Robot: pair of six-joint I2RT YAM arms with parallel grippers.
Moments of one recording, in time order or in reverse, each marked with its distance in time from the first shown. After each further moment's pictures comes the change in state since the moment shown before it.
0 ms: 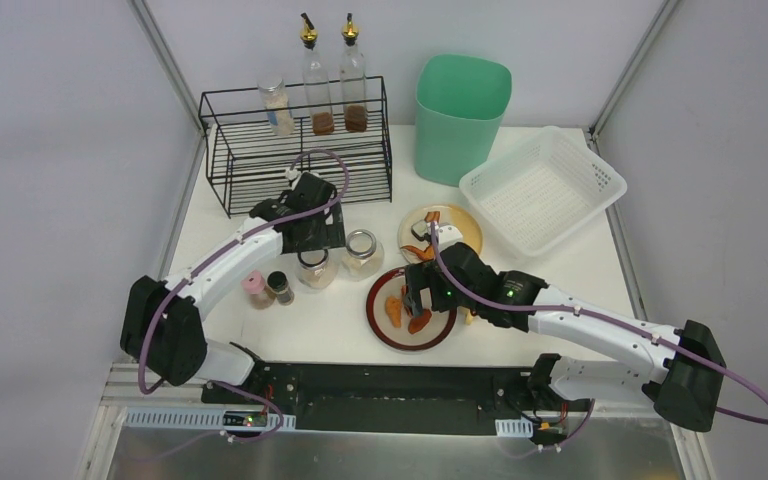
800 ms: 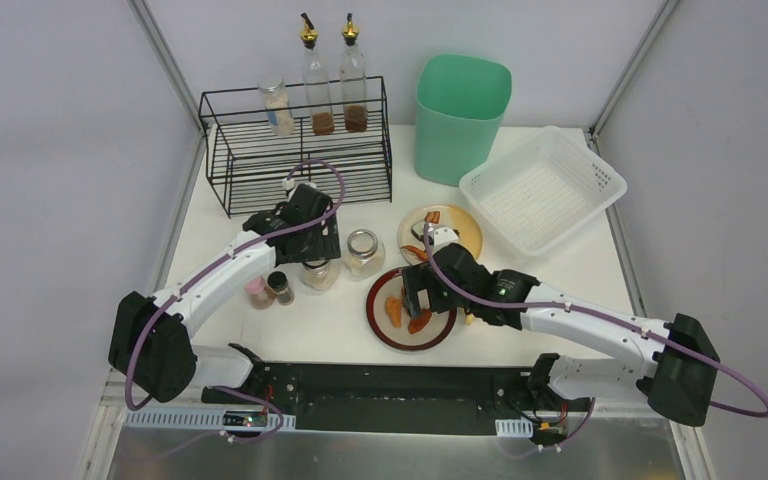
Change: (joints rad) left arm -0.026 -0.061 -0.089 -0.010 0.016 -0.012; right arm 0.000 0.045 0.000 0.000 0.000 0.000
